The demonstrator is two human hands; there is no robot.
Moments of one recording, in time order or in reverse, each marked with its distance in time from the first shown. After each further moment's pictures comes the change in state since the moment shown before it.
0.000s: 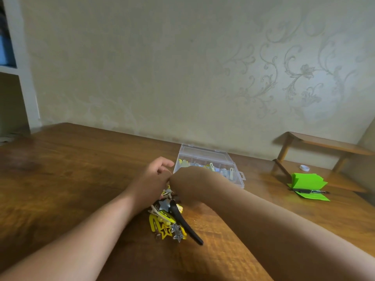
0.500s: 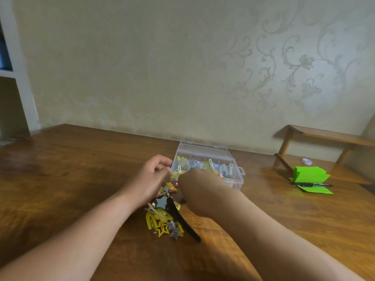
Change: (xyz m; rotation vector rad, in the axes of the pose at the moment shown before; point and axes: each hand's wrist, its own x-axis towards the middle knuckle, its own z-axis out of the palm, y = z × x) left_hand 0.002 -0.004 0.002 0.085 0.004 0.038; right_hand -0.044 0.008 0.023 0.296 0.221 0.112
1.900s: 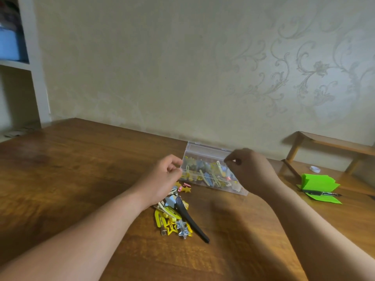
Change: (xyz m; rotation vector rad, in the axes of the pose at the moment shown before) left_hand -0.004 0.001 0.000 0.099 -0.004 0.046; right_hand 0.022 0.117 0.023 0.347 0.505 0.287
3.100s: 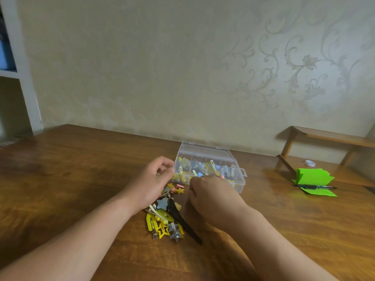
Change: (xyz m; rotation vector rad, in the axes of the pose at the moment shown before) left_hand -0.003 0.001 0.001 -0.041 0.002 -0.003; right_hand -0.051 -0.066 0.034 -0.214 -0.301 -0.219
